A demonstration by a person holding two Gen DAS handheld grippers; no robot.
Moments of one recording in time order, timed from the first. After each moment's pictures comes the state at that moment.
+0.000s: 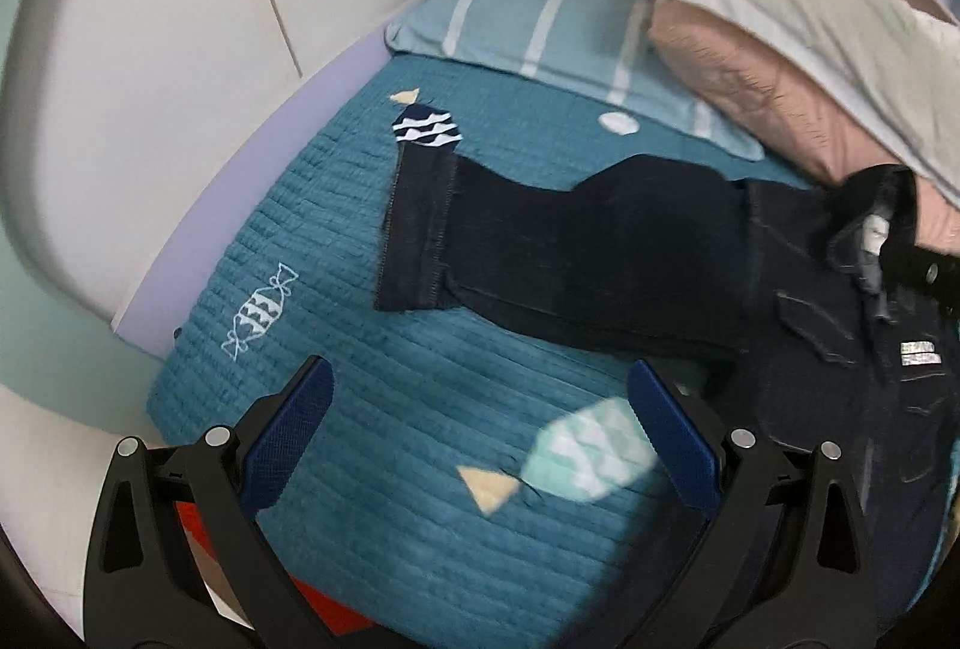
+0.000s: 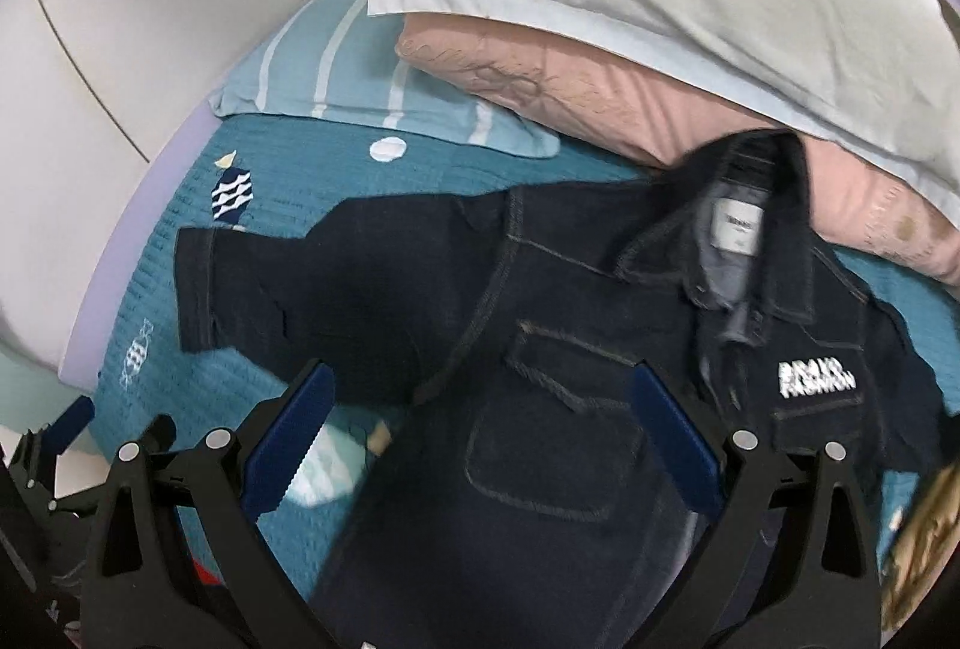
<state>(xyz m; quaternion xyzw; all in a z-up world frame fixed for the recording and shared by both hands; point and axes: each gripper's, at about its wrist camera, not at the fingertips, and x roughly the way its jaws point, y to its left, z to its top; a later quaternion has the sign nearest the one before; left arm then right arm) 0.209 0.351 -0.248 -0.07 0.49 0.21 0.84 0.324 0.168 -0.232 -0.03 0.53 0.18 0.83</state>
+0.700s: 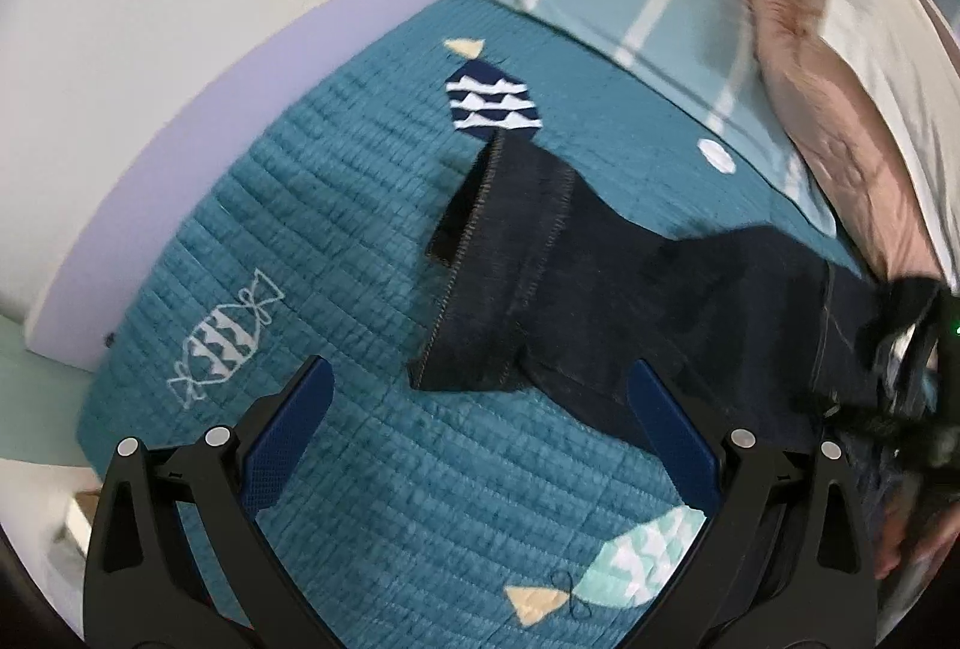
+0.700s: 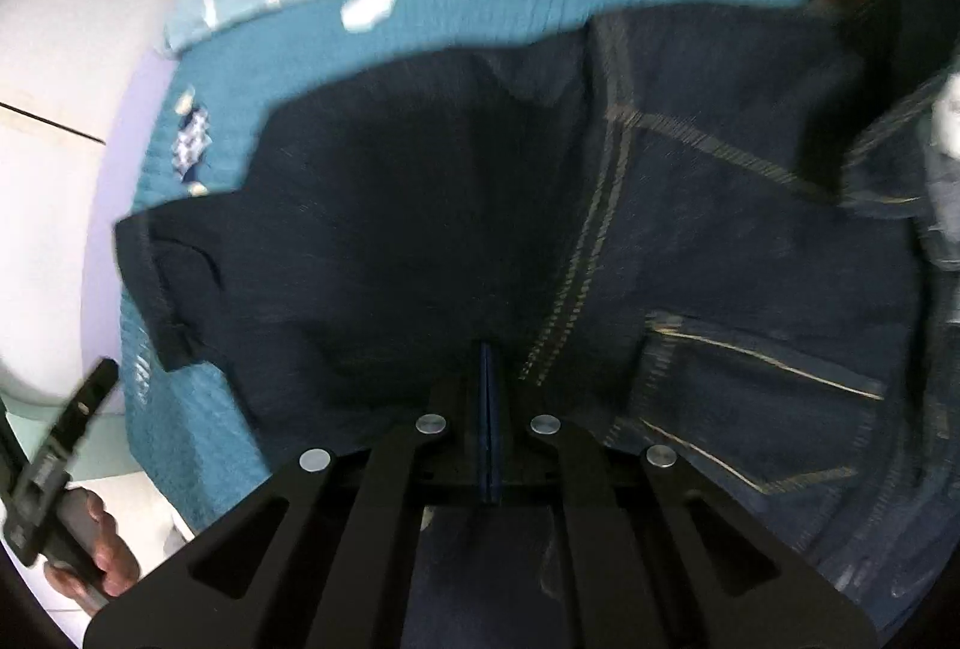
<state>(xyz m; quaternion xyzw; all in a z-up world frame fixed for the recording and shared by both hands) 0.255 0.466 -0.302 -0.19 0.51 0.21 0.81 0.397 0.215 -0.391 0.05 0.69 0.23 0.69</state>
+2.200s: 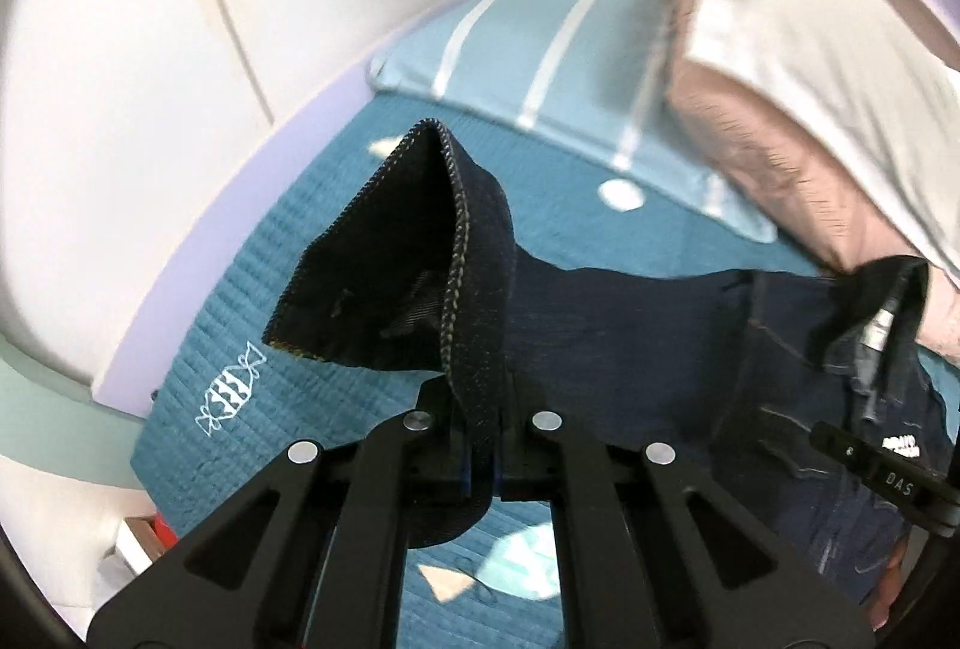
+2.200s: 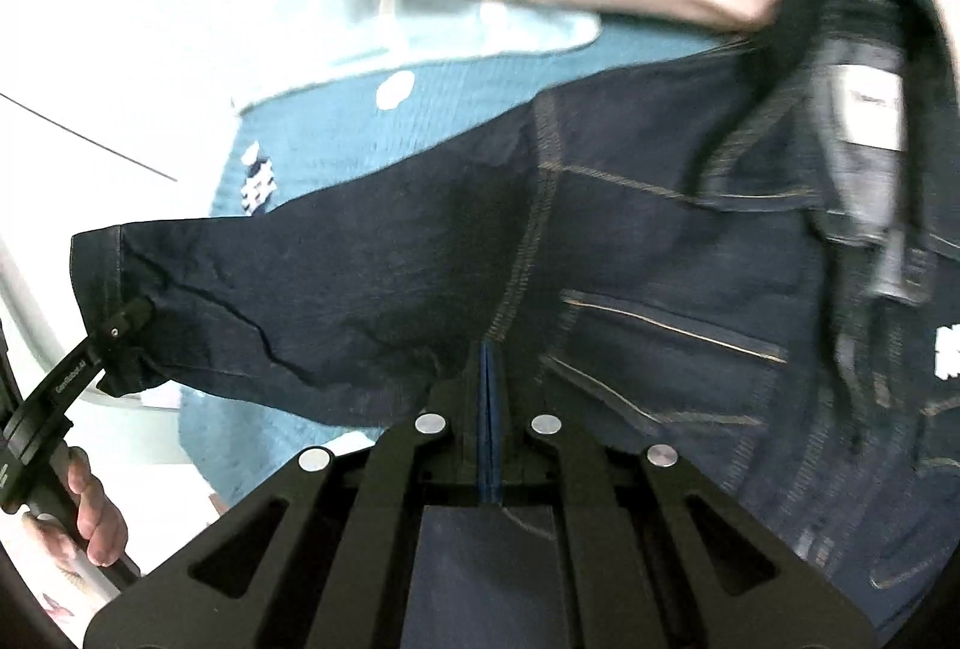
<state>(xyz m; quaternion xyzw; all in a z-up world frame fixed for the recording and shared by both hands) 0.303 0.371 -0.201 -0.08 0.49 0.22 0.84 0.373 0.108 -0.303 0.13 0.61 0.27 0.73</state>
